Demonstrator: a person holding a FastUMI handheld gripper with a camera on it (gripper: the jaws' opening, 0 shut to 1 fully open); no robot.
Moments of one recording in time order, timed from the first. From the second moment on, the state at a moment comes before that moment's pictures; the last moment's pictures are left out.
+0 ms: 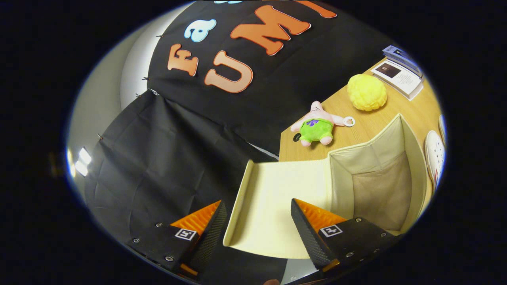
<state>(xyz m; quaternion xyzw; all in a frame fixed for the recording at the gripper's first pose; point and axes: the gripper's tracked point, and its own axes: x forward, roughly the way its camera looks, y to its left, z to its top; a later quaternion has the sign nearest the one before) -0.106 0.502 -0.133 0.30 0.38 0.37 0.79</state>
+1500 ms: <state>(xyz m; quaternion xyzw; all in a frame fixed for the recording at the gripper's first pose) -0.010 0.135 -0.314 0.04 0.33 0.11 0.93</state>
